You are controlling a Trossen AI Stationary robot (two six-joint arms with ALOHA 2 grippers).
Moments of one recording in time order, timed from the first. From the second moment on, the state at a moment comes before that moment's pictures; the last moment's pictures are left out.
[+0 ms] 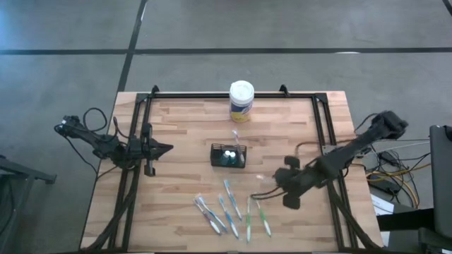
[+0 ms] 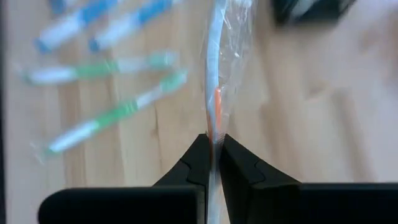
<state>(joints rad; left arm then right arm) -0.47 0.32 0.26 0.16 -0.60 0.14 0.55 1.27 0.93 -0.74 0.27 0.68</state>
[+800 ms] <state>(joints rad) -0.47 0.32 0.26 0.16 -0.60 0.16 0.50 0.31 0.42 -0.15 0.37 0.05</state>
